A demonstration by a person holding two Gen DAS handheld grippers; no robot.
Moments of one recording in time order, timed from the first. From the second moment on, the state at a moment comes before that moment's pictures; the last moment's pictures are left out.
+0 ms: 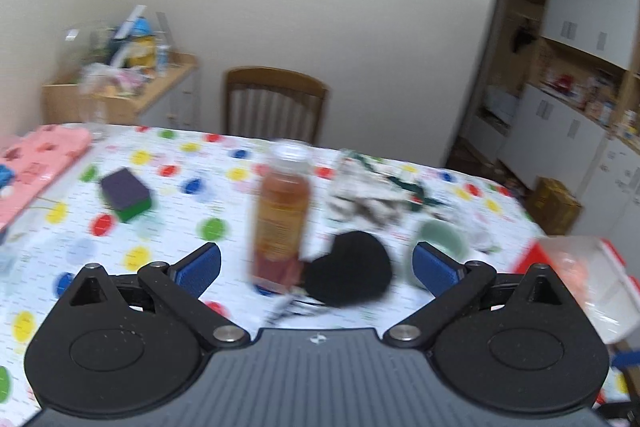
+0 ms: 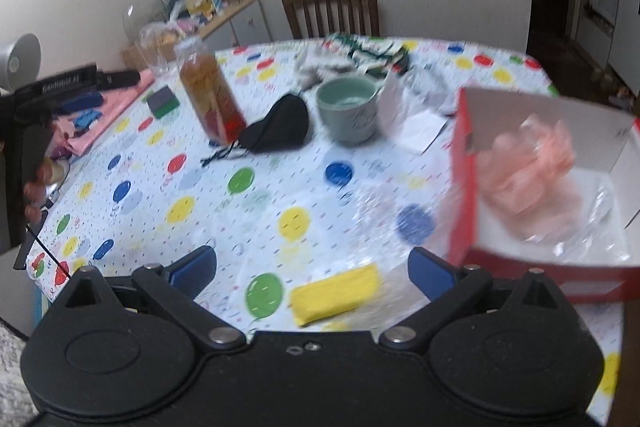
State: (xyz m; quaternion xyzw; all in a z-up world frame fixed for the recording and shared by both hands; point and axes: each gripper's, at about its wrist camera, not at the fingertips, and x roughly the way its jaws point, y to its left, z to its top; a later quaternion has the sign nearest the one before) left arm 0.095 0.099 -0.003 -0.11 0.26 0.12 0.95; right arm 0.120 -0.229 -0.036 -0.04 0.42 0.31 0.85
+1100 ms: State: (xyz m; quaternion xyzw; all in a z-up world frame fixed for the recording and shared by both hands) left arm 0.240 0.361 -0.077 -0.16 0.34 0.36 0.85; right arm 0.176 -0.180 -0.133 0.11 0.61 0.07 0.79
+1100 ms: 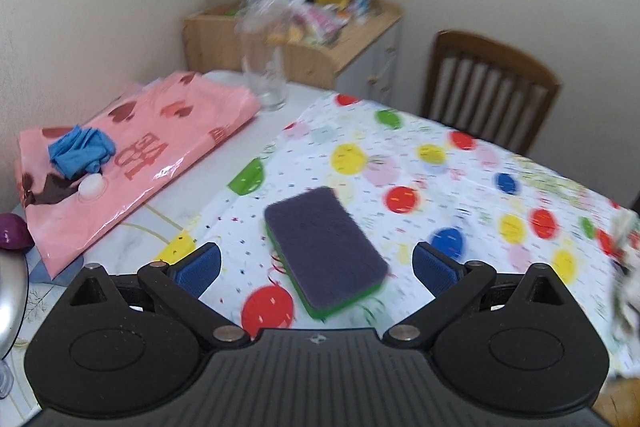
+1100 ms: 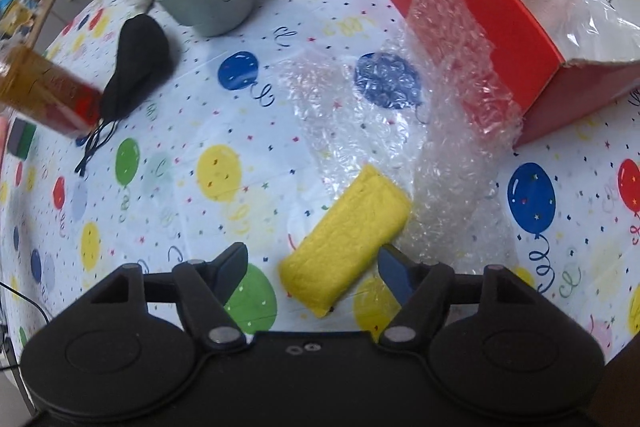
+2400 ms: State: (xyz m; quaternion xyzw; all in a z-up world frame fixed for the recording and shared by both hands) left arm 0.288 0.418 -0.143 -0.22 0.40 0.39 0.80; right arm 0.189 -0.168 -0.134 0.06 0.61 0.03 0.79
